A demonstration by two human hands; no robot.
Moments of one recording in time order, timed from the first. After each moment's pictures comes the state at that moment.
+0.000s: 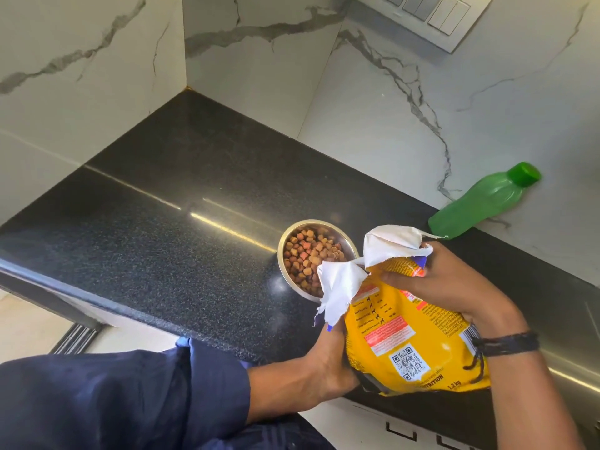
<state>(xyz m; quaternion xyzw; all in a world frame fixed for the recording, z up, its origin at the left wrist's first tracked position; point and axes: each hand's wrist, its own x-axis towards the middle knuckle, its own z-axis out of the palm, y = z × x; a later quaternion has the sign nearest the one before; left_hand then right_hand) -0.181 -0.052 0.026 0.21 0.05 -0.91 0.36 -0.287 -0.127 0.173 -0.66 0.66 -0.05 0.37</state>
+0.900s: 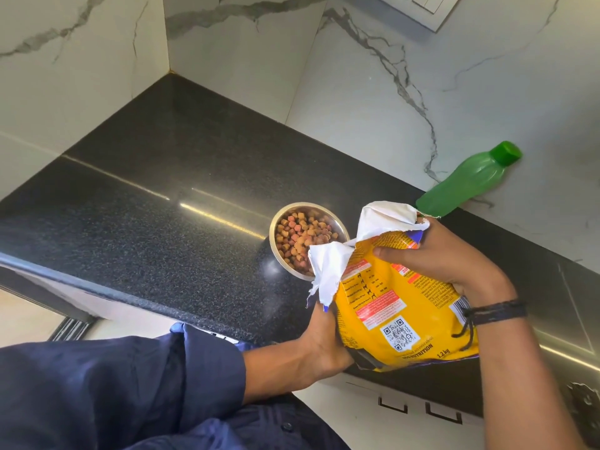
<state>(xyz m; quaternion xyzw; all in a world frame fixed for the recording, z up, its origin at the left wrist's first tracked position) -0.190 -0.043 0.009 0.20 0.03 -0.91 0.36 -0.286 -0.118 0.185 -0.64 0.67 -0.07 0.38</state>
